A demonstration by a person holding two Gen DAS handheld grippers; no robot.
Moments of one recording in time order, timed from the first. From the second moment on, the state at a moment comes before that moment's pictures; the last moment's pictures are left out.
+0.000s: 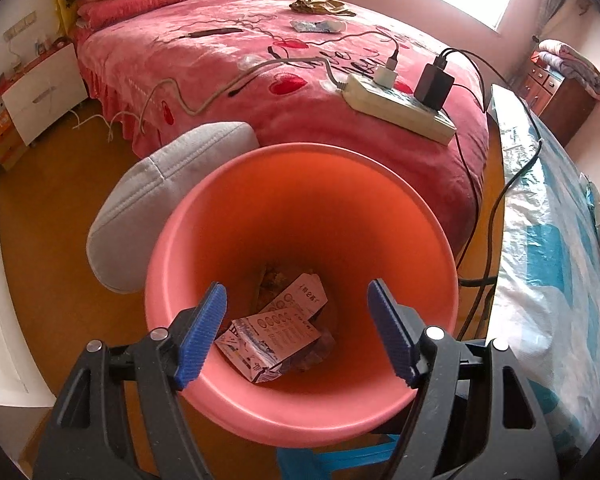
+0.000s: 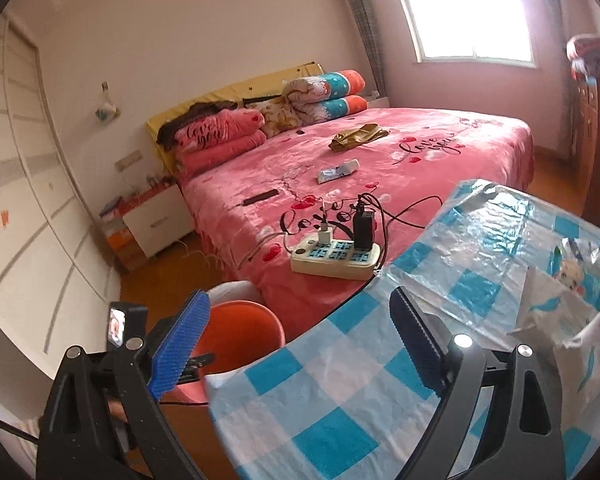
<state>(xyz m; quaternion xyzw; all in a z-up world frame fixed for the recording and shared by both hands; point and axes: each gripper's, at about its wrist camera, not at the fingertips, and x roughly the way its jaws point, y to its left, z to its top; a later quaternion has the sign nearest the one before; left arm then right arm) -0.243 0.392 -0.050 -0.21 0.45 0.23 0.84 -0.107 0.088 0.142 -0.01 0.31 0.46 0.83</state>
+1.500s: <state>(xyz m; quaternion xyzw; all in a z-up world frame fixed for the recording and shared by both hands) -0.266 0.329 0.006 -0.17 0.39 0.15 0.89 -0.212 -0.075 0.074 -0.18 0.28 0.23 0.92</state>
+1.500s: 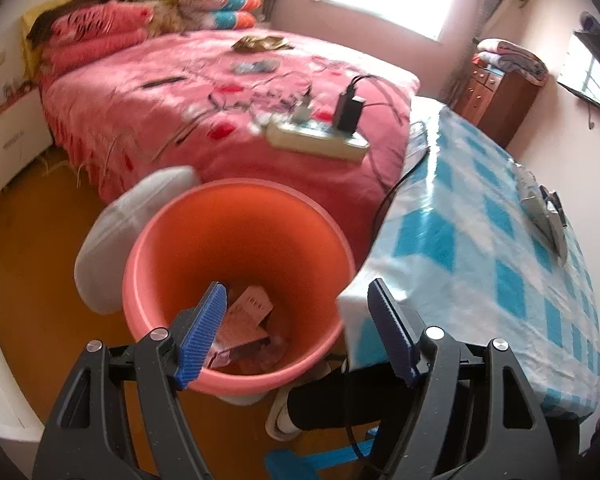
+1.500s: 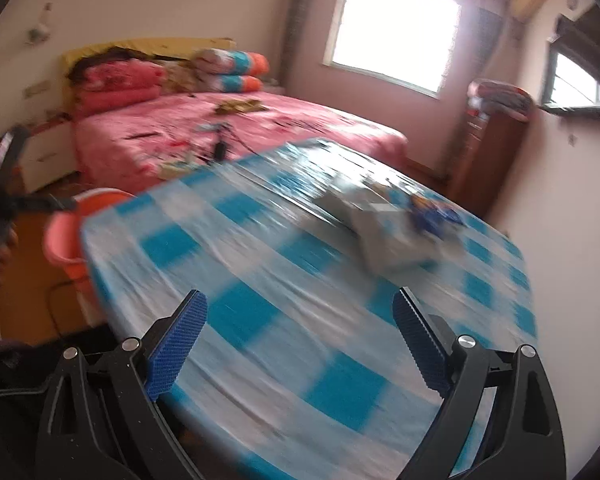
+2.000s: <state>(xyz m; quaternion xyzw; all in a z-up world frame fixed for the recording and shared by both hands) -0.211 0.247 0.062 -0.07 0.36 0.06 0.93 -0.206 -0.218 0.066 -0.05 0.28 0.05 0.96</state>
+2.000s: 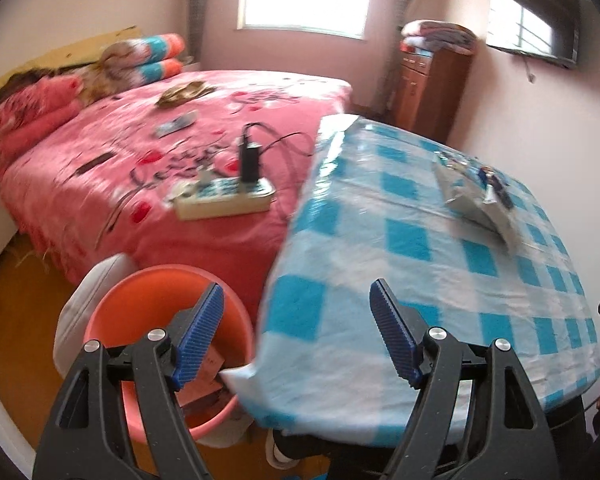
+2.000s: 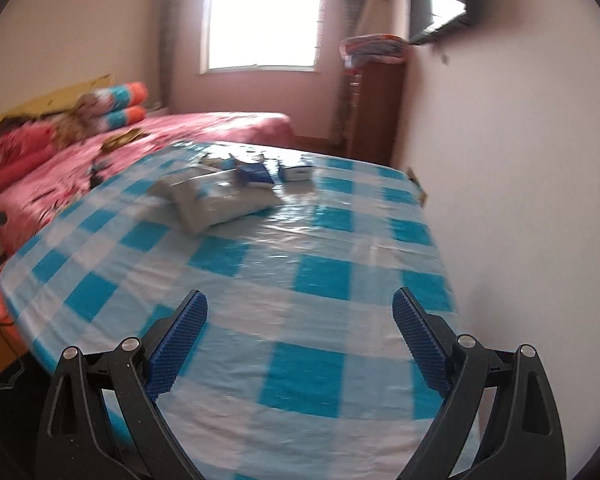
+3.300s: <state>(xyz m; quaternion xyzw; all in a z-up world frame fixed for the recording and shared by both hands) -0.032 0.024 0.055 0.11 0.38 -0.20 0.89 -0.063 -0.241 0.061 0.11 0.36 0.10 0.92</state>
